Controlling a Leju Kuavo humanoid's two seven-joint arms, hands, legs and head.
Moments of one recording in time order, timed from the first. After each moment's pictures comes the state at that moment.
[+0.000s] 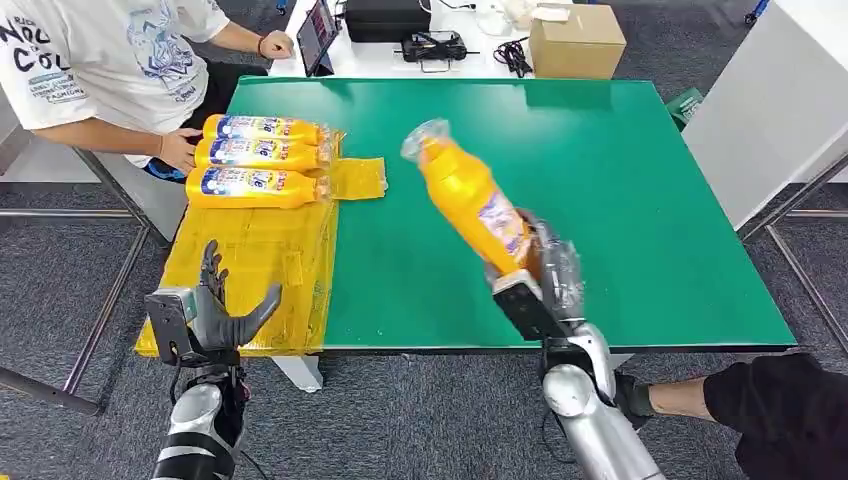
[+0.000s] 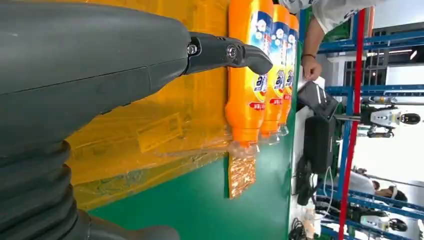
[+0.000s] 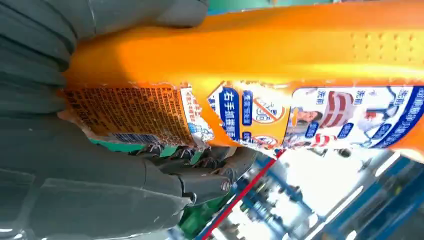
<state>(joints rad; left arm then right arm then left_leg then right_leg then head) -0.19 -0.20 -0.07 -1.20 -0.15 0.08 -0.54 -0.18 -0.05 0.36 -1.44 0.56 -0.37 -0.27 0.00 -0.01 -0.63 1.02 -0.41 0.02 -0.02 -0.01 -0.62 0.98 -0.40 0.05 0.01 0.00</state>
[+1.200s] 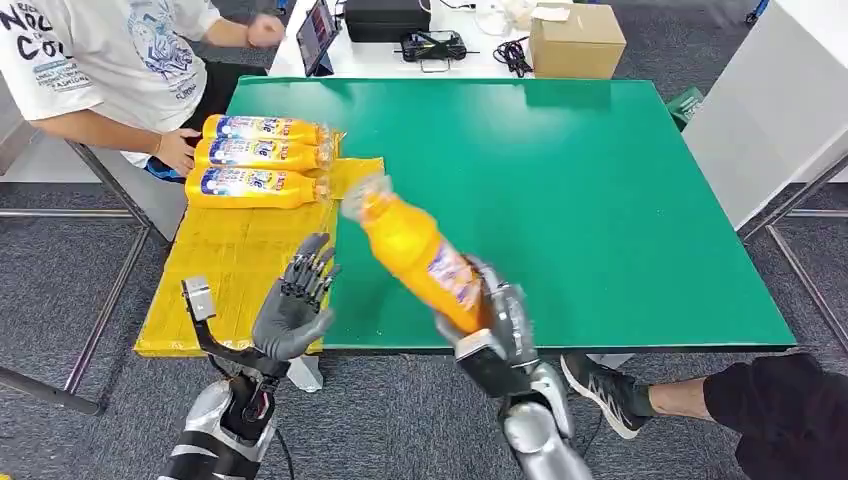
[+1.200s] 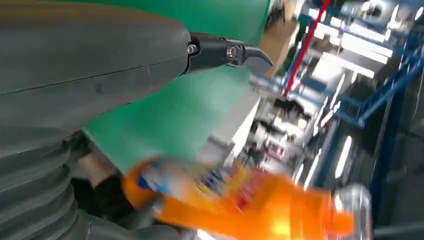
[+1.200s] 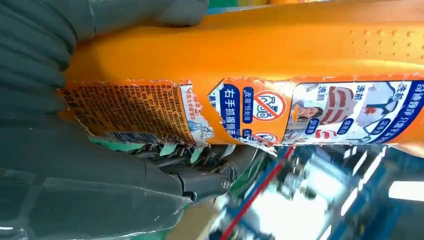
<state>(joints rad) -0.19 -0.14 -0.34 -1.22 0.40 -0.55 -0.37 -0.07 0.16 0.34 -1.33 0.57 -0.26 -0.56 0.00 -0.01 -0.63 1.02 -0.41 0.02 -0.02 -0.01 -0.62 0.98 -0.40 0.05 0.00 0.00</state>
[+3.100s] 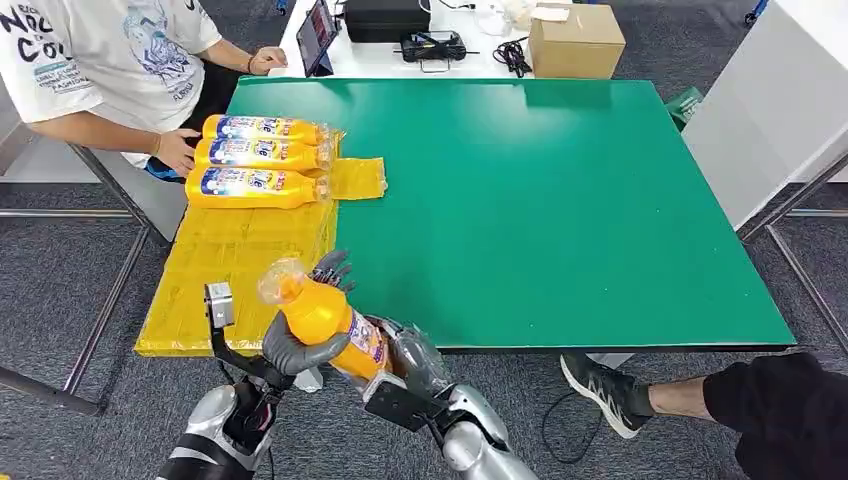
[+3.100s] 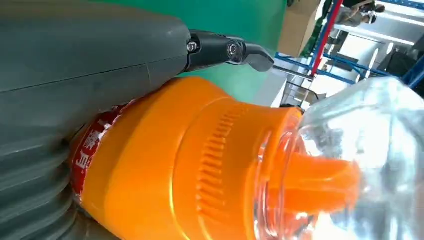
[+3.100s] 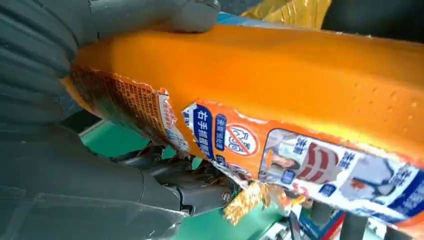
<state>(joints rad) -0.19 -0.08 -0.43 -1.20 0.37 -0.56 -0.37 -0.20 0.20 0.59 -0.94 0.61 -0.13 -0.54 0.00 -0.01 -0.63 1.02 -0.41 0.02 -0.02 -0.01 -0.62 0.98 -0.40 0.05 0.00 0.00</state>
